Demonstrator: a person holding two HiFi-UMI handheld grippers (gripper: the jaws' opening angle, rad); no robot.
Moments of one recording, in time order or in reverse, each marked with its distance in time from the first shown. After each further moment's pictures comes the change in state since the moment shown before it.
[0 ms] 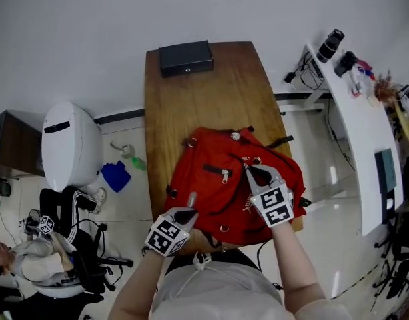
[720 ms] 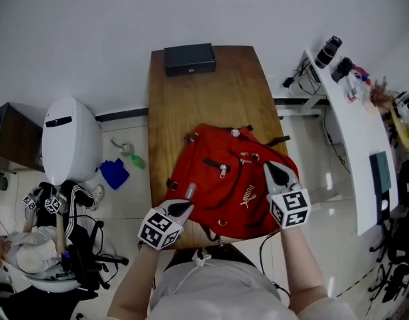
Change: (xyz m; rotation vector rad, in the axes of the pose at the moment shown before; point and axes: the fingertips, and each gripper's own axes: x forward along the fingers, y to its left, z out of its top) left arm -0.029 0.003 0.014 -0.026 -0.117 0.029; right arm -0.066 -0.031 0.016 0.179 -0.213 -0.111
